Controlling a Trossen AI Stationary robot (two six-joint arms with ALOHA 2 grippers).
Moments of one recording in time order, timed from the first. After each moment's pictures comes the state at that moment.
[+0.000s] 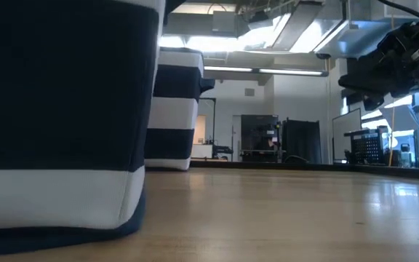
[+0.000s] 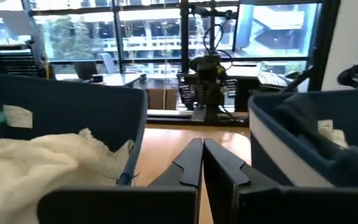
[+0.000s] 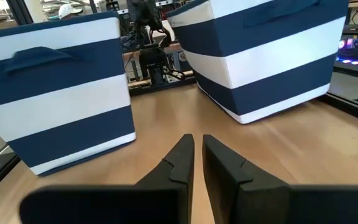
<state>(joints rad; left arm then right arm) -0.19 0.08 0.36 -0.30 -0.35 0.02 -0.09 0.08 0.01 0.01 0.01 0.17</state>
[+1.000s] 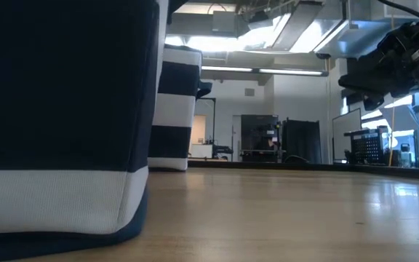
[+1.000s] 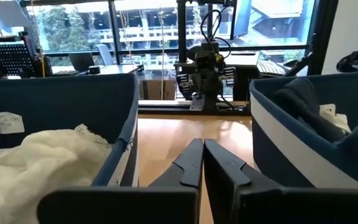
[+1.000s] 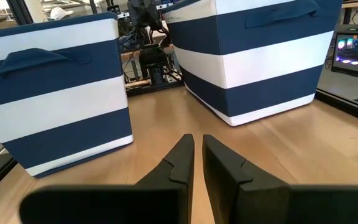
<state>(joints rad) -0.19 0.07 0.36 -0.31 -0.34 0.03 -0.09 0.08 0.01 0.01 0.01 0.17</state>
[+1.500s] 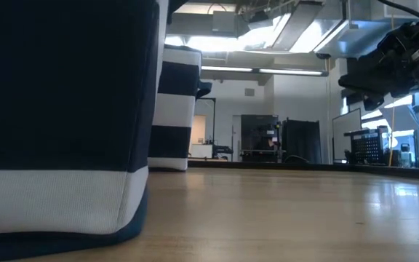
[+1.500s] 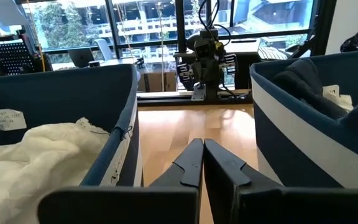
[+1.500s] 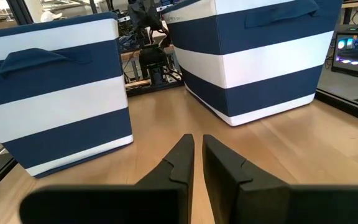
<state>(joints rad) -0.19 0.07 0.37 -0.37 -0.34 0.06 -0.09 0.08 0.01 0.01 0.01 0.17</state>
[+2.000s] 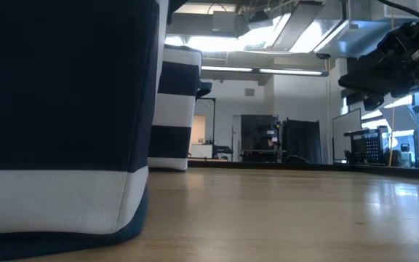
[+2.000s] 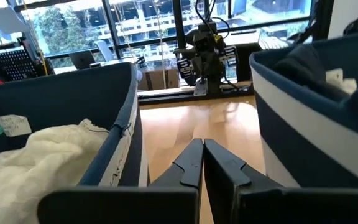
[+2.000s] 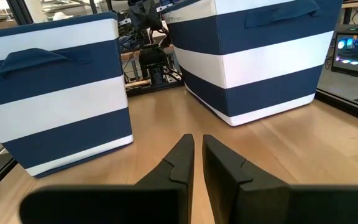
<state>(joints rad) -0.19 0.07 0.36 -0.39 -0.34 0.12 -0.09 0.08 0.01 0.01 0.01 0.17</state>
